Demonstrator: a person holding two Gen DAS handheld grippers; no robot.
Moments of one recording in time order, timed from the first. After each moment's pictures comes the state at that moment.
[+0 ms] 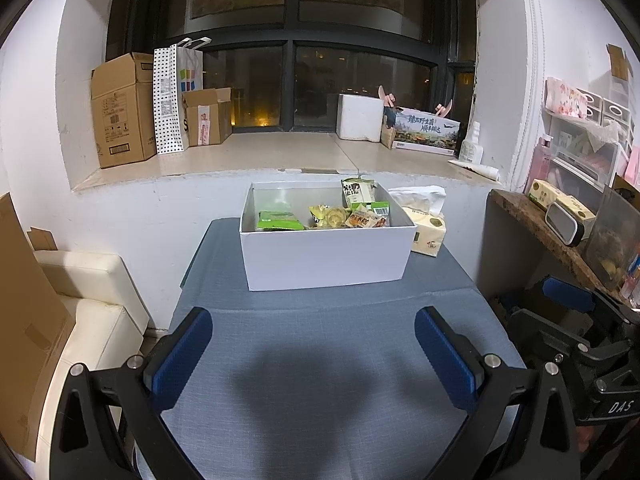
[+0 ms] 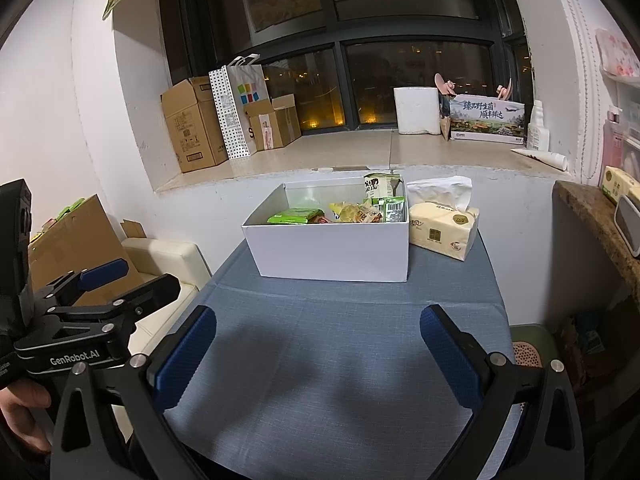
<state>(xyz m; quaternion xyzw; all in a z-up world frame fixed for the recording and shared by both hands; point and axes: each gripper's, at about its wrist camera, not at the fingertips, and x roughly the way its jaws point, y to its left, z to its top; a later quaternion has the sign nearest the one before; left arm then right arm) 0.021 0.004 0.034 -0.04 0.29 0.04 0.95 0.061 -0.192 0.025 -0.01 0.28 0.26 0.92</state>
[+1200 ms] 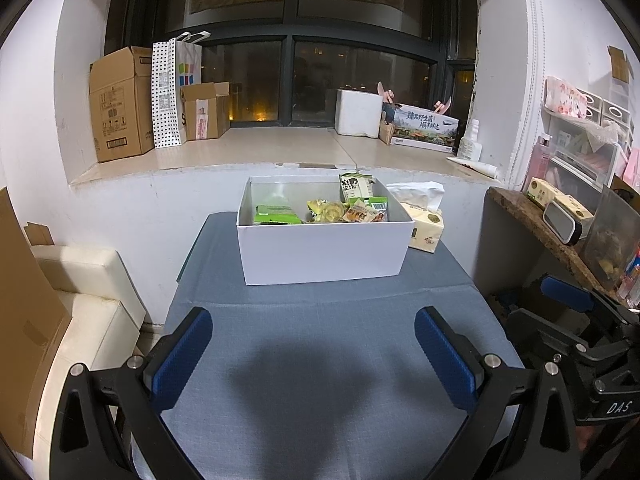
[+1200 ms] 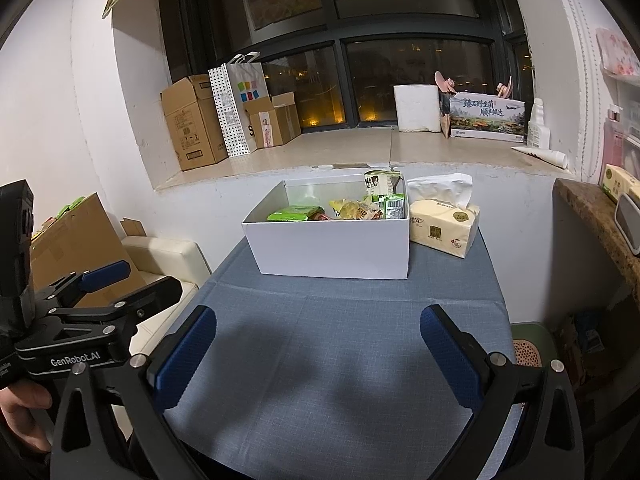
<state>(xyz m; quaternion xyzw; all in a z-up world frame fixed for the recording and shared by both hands) 0.021 0.005 0.029 -0.05 0.30 0.04 0.95 0.061 -0.192 0.022 -0.01 0.29 0.26 0.92</state>
